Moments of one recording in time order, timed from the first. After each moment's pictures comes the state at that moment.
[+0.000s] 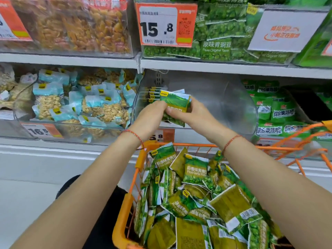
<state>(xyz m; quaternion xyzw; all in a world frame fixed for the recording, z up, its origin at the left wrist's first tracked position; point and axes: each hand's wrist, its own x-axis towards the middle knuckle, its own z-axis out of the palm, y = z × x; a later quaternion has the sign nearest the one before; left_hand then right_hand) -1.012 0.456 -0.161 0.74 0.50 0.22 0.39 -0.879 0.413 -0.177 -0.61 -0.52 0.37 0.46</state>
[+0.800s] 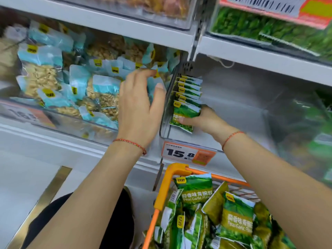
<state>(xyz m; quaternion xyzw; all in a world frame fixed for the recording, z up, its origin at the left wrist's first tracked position) -1.066 0.539 -0.218 0.70 0.51 0.48 0.14 -0.880 0.558 -0.265 -0.74 -0.49 0.40 0.23</state>
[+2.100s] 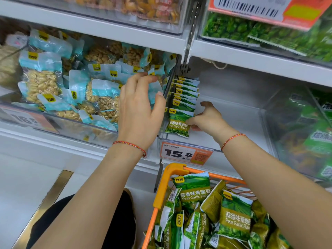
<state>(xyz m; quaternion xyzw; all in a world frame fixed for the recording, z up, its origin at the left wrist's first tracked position) -1.064 0.533 -0.216 0.71 0.51 0.46 0.14 -0.878 0.547 -0.252 -0.78 -0.44 0.36 0.27</state>
